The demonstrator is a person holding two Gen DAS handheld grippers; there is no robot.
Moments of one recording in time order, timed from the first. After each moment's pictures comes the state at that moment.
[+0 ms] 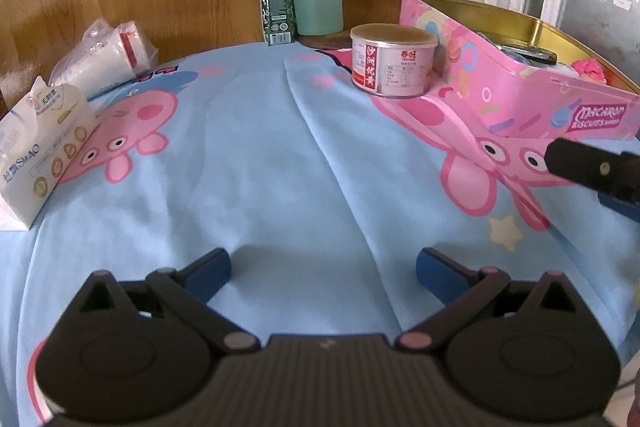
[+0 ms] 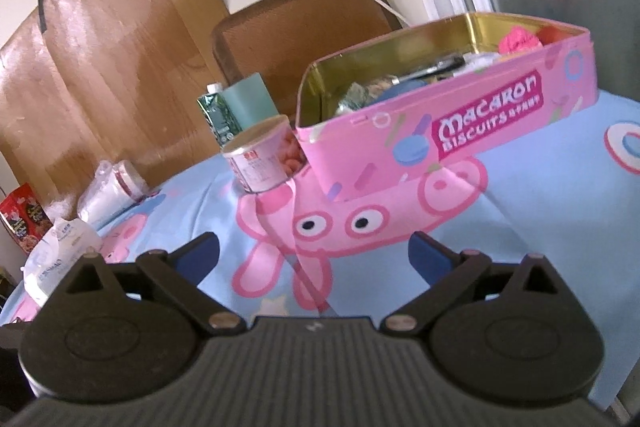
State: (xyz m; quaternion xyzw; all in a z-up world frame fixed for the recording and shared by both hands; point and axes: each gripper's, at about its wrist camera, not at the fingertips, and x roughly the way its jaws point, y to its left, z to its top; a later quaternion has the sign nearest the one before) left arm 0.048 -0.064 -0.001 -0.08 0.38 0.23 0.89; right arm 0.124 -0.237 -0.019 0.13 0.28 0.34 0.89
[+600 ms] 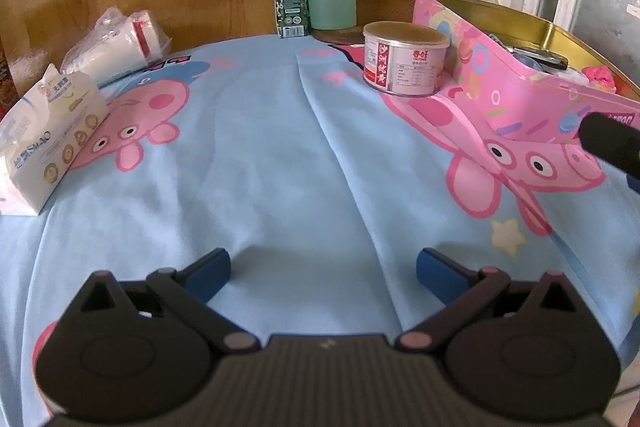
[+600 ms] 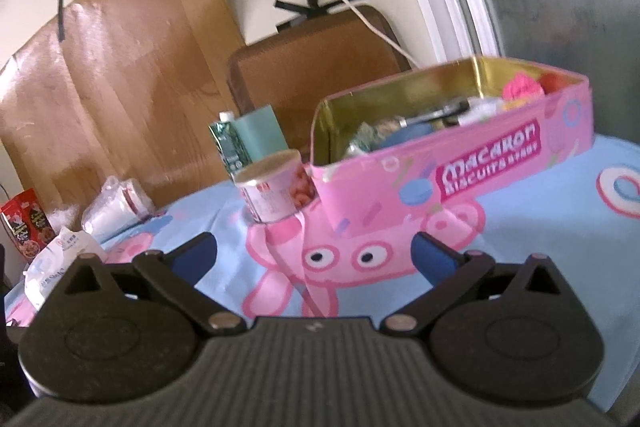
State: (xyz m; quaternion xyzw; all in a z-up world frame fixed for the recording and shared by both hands) left arm 0.045 -0.065 0.004 -0.09 0.39 0.25 0.88; right arm 0.102 -0.239 -0.001 0.12 0.22 0.33 0.91
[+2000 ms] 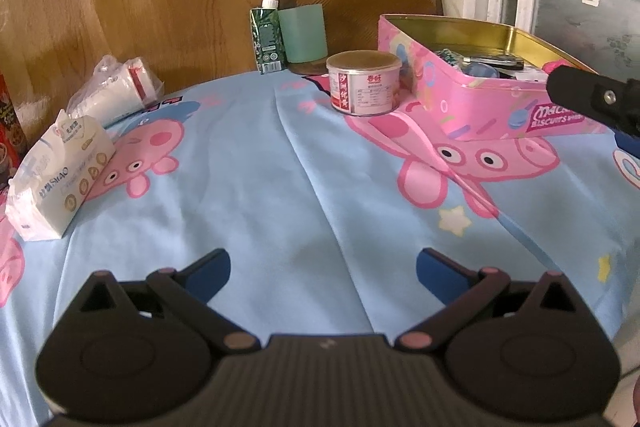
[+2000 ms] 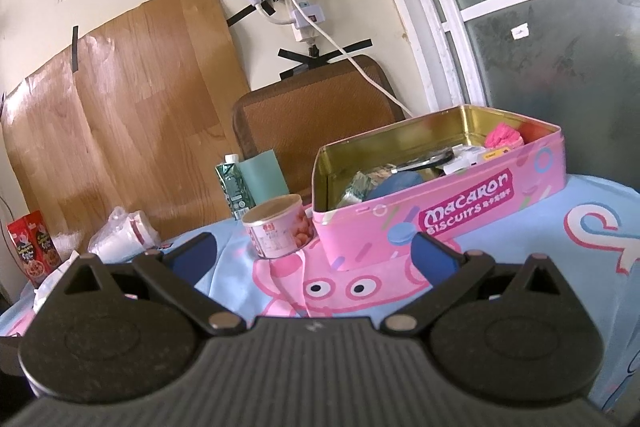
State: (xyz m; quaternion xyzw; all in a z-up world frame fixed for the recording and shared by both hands) left arm 0.022 -0.104 0.026 -0.04 0.36 0.23 0.90; right arm 0.078 -0.262 0.016 0.13 0.16 0.32 0.93
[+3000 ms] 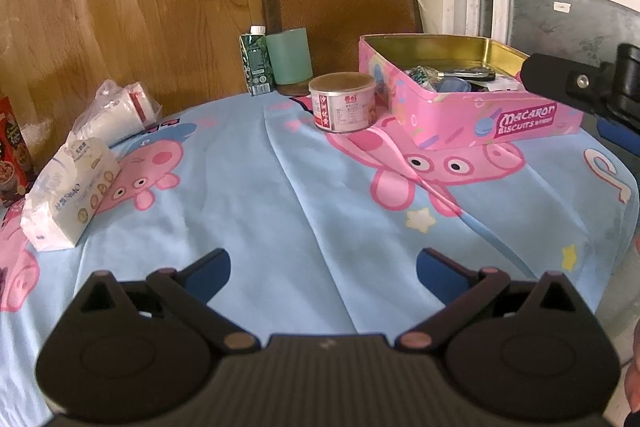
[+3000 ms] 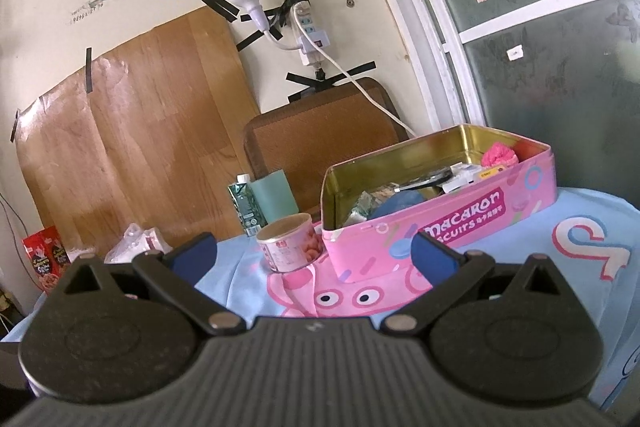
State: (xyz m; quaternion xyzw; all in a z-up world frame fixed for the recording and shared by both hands) left arm 0.000 -0.131 0.044 -0.02 0.34 0.22 0.91; right arm 0.063 -0.282 0.029 0.14 0.14 0.33 0.92
